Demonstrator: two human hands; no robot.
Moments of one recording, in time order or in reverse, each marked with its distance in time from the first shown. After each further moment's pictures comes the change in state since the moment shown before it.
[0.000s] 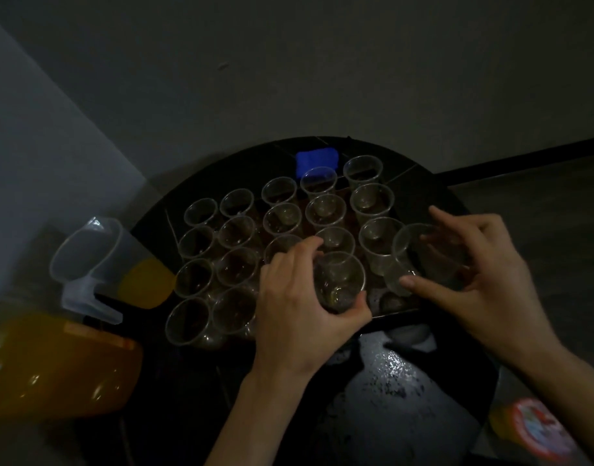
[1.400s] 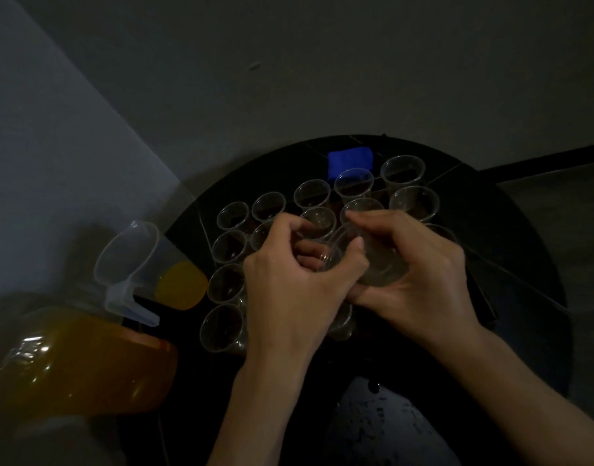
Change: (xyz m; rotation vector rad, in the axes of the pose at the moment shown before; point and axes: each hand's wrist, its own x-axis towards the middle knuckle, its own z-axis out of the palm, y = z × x) left_hand 0.045 0.013 -0.054 -0.344 0.011 -0.373; right_hand 0.043 -0.054 0.084 0.041 0.032 -0.355
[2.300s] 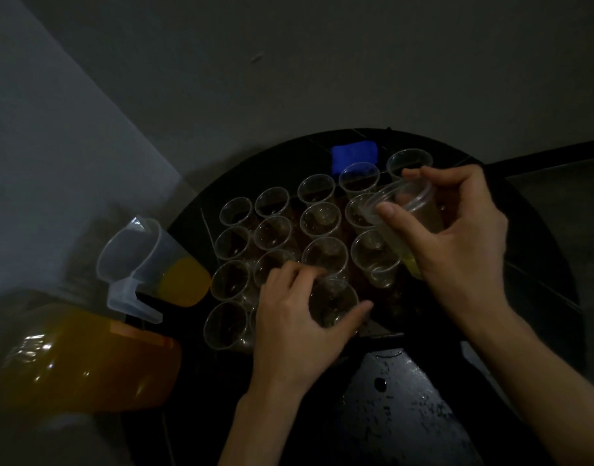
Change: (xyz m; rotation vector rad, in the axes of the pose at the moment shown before) left_hand -0.019 -0.081 0.004 0.377 -0.113 0.167; right_hand 0.018 0.008 -0.008 0.217 0.239 0.394
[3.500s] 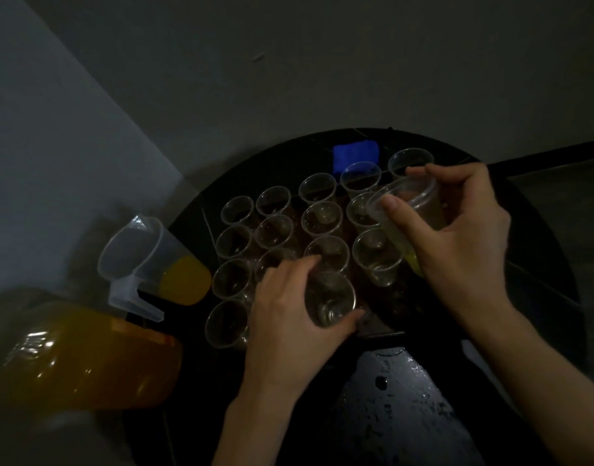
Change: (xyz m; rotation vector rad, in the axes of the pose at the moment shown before) left_hand -0.003 0.006 -0.014 0.022 -0.031 -0.019; right_hand 0.002 0.000 0.000 -0.018 0.027 -0.001
